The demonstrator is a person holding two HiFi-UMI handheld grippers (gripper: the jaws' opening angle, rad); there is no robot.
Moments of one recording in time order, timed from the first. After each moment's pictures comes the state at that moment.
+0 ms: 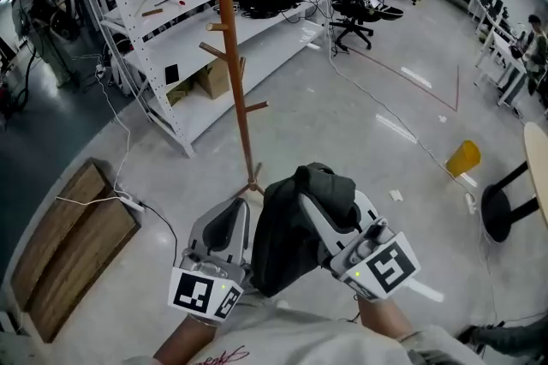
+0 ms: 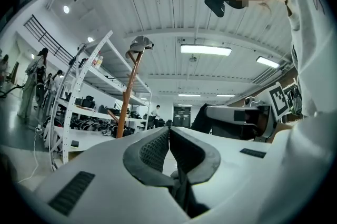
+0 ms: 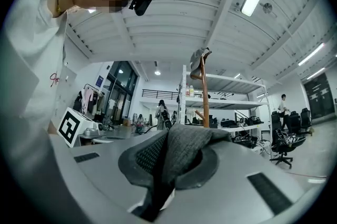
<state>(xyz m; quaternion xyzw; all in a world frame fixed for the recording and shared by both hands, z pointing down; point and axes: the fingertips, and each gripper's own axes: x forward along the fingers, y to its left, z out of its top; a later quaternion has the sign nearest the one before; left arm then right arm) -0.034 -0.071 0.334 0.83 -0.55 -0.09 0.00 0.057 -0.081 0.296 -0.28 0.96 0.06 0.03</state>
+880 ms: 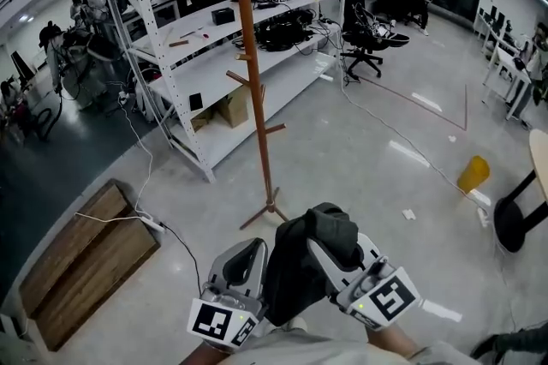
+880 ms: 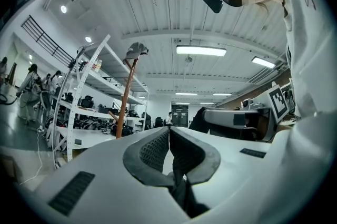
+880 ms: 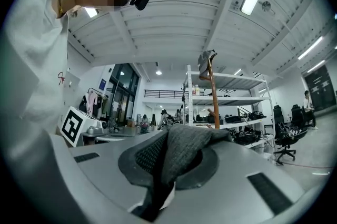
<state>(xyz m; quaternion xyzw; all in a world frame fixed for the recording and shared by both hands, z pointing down) -0.031 0.016 0.335 0.84 -0.54 -0.08 0.01 0.052 0.008 0.308 -0.27 0.96 0.05 0.03</state>
